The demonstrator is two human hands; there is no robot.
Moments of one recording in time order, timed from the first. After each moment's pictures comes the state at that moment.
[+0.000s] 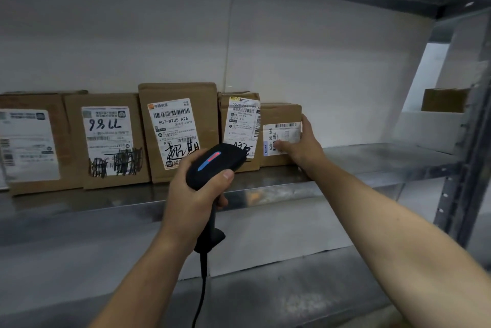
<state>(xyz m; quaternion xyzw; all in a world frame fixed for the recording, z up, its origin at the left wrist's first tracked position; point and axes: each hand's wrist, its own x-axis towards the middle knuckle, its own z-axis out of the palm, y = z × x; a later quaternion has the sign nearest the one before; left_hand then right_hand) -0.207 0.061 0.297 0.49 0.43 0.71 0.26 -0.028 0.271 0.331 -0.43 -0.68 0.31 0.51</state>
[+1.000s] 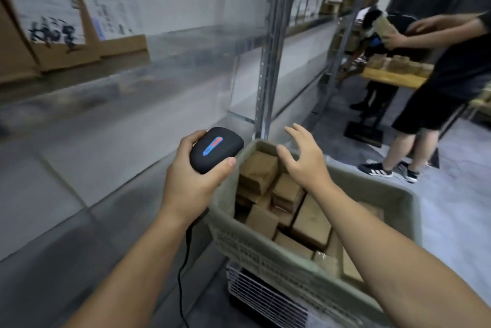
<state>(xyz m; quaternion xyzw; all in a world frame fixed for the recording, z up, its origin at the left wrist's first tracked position) -0.106 0.024 0.164 0.63 0.37 0.49 0.46 0.151 -0.008 0.129 -0.72 -0.55 0.04 0.42</state>
